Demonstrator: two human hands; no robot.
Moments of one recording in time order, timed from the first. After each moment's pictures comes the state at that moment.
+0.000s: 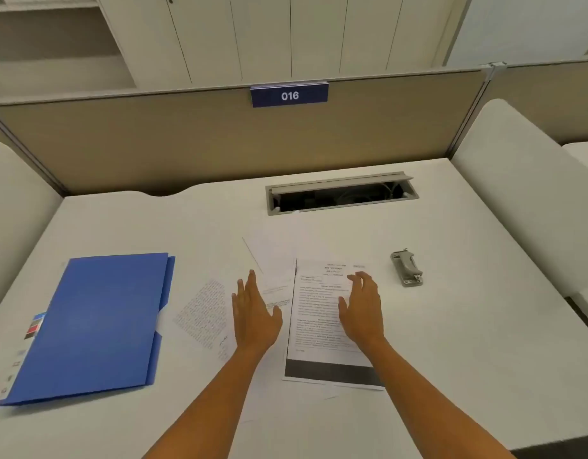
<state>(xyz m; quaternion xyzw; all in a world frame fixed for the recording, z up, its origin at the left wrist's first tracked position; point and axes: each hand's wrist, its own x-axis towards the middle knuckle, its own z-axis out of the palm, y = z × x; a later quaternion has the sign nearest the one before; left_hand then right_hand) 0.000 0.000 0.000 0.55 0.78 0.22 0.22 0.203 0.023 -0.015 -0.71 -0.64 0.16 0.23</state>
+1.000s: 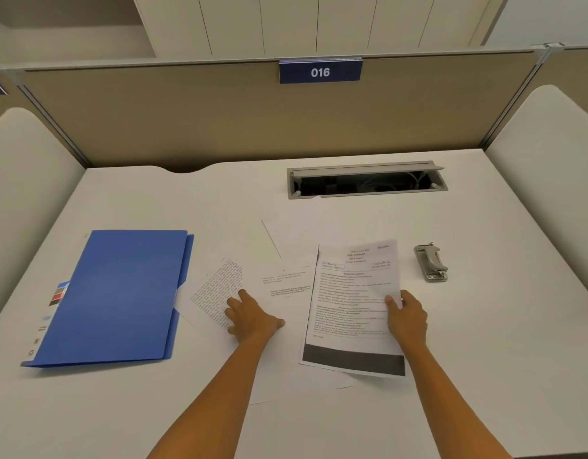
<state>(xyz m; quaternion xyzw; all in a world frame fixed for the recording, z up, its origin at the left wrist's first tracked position) -0.034 -0.007 -0.019 0.38 0.88 0.08 0.29 0.238 0.010 -0.023 -0.80 -0.44 0.32 0.25</state>
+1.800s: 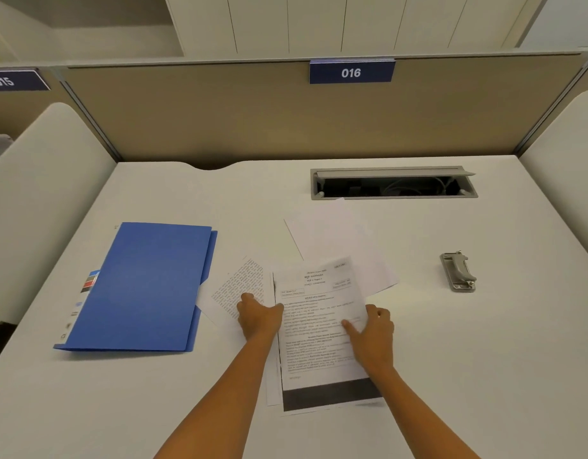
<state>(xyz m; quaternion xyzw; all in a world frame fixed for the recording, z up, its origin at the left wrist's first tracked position) -0.058 -0.015 -0.016 0.24 0.85 0.31 0.35 0.147 -0.022 -0.040 -0.74 -0.55 0.31 0.20</state>
